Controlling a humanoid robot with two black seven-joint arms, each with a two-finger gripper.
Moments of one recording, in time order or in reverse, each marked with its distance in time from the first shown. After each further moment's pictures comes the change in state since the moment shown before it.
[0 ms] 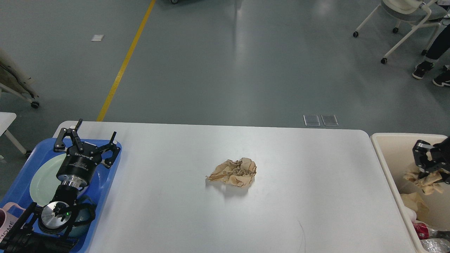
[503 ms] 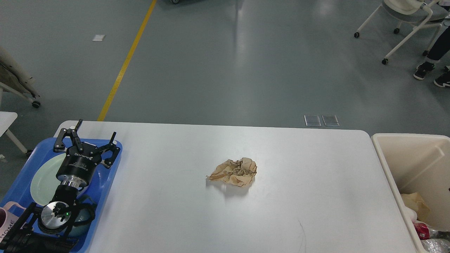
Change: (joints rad) left arm 0.001 0.000 -0.001 0.000 0.000 0.000 0.000; right arm -0.976 -0.077 0.348 -0.834 0.019 -0.143 -0.001
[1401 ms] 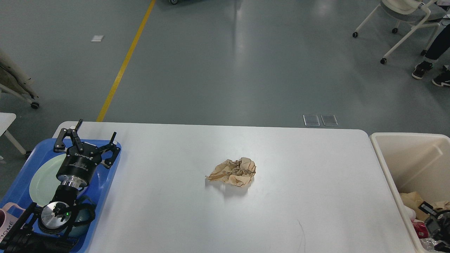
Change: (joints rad) left arm 0.000 0.000 0.001 0.000 0.000 0.000 0.000; right arm -0.588 0.274 0.294 -0.679 -0.004 -0.169 -0.013
